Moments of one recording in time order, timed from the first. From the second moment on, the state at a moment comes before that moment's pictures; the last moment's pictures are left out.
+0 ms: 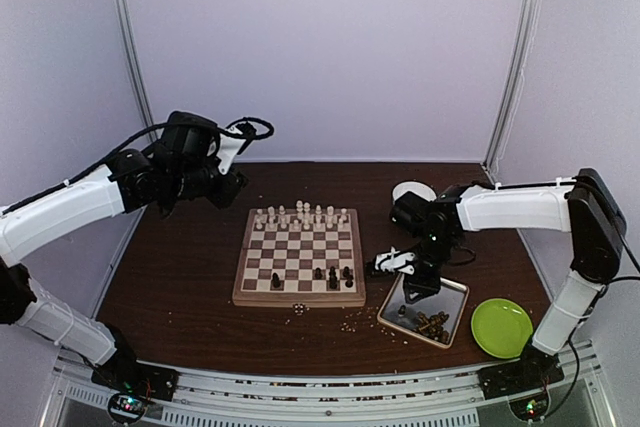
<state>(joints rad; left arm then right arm) -0.73 1.34 1.22 -0.47 -0.35 0.19 0.74 1.70 1.11 -0.91 -0.16 -0.59</state>
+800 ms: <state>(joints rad) -0.73 1.38 1.22 -0.47 -0.35 0.19 0.80 1.68 1.05 -0.82 -0.22 -0.66</state>
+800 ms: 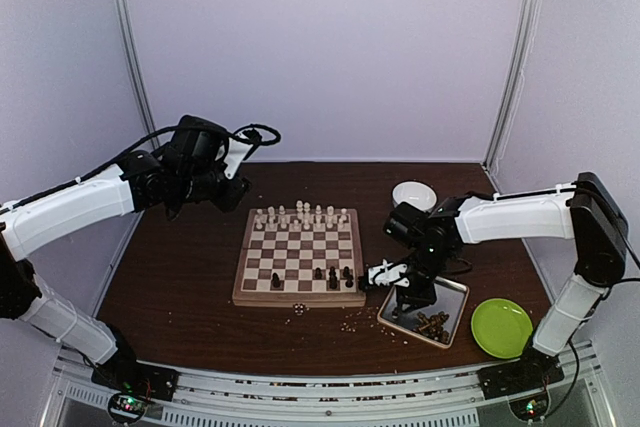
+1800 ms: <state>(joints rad) -0.73 1.40 1.22 -0.48 -0.34 0.19 0.72 1.82 1.16 -0.90 -0.39 -0.65</state>
